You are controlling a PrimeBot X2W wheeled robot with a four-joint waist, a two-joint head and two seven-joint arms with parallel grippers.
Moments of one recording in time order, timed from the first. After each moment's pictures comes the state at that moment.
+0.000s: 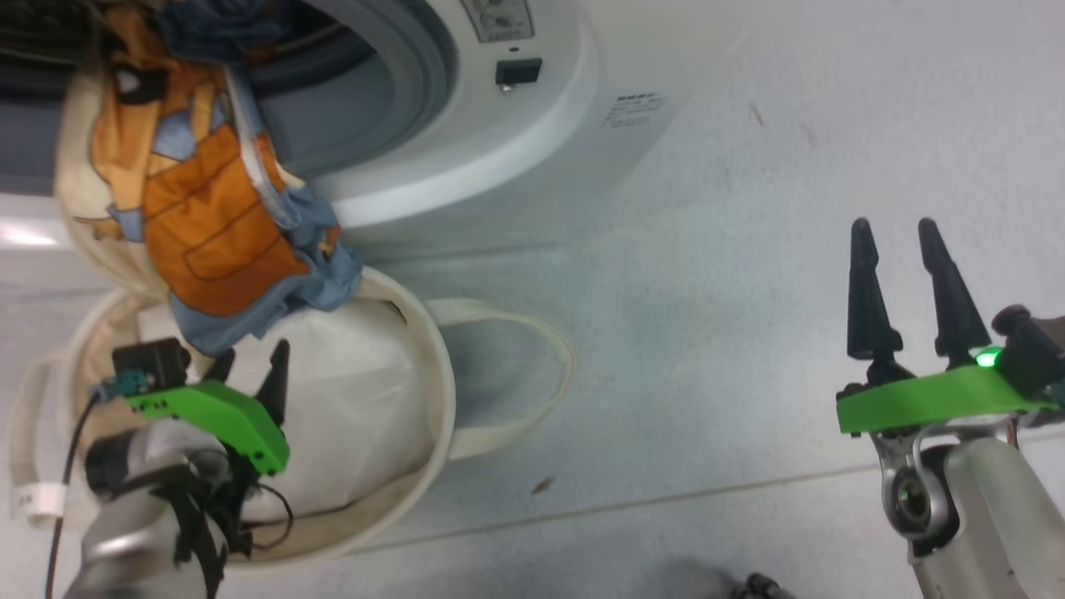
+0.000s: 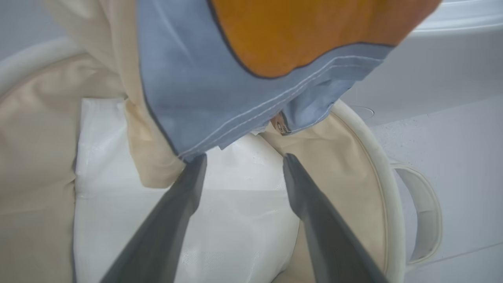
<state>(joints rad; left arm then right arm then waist) -0.75 0.18 -0.31 1.26 -0.60 -0.13 -0.19 -0.27 -0.21 0.13 0.12 0.42 0.12 -0.25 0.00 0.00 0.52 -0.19</state>
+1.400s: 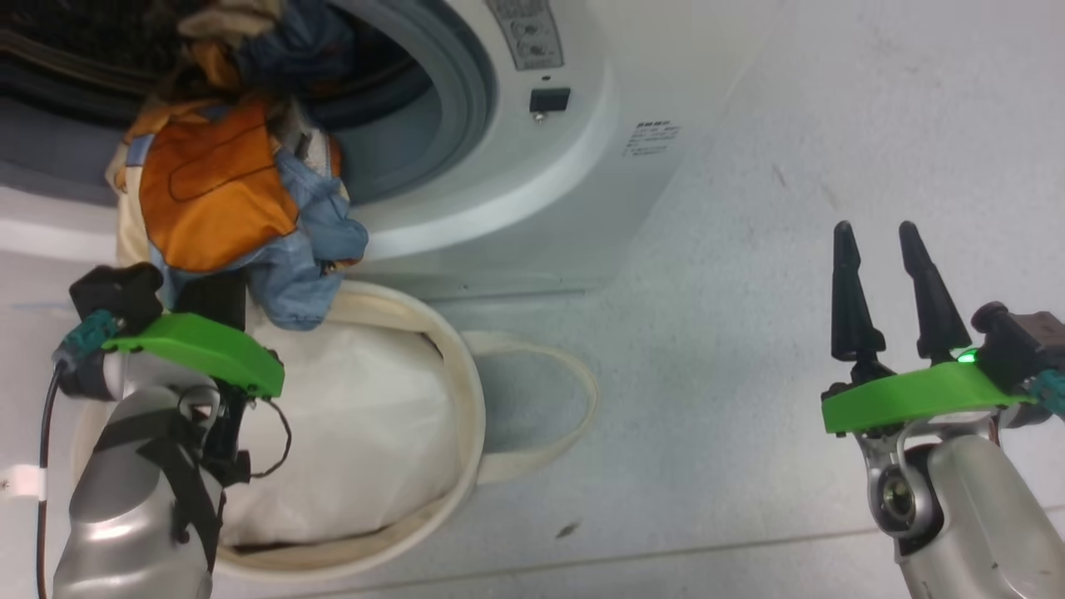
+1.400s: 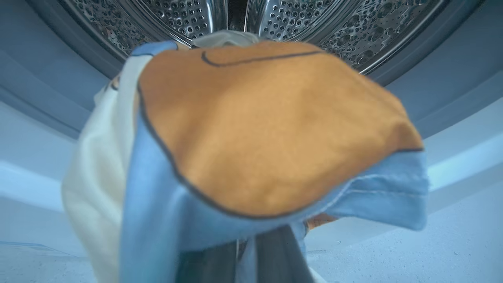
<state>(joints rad) -0.69 0.16 -0.05 0.83 -0.32 -0.12 -0.25 -0.30 -0.20 0.16 0.17 0.44 0.12 -0.25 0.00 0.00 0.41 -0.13</state>
